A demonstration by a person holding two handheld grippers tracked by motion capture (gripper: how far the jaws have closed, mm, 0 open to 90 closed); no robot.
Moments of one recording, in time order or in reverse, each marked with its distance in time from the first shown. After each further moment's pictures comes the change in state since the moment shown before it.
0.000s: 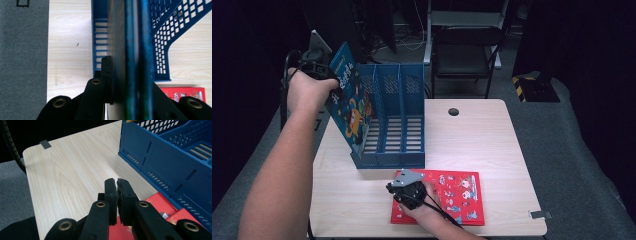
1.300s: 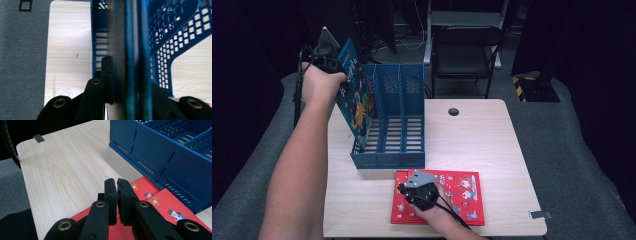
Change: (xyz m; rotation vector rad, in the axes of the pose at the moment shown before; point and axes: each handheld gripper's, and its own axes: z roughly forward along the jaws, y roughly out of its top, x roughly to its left) left arm -0.004 0.029 0.029 -0.017 0.035 -0.011; right arm -0.015 -0.017 -0.021 0.008 -0.029 0.020
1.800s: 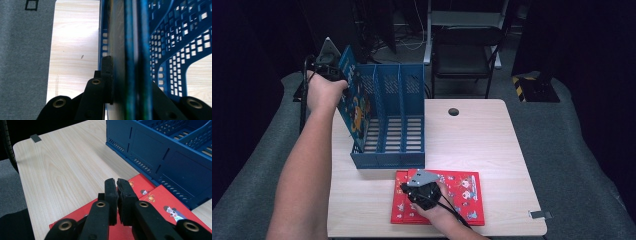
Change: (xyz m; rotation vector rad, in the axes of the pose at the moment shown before) left arm 0.009 -0.005 0.031 0.006 0.034 -0.015; right arm -0.005 -0.004 -0.002 0.001 -0.009 0.011
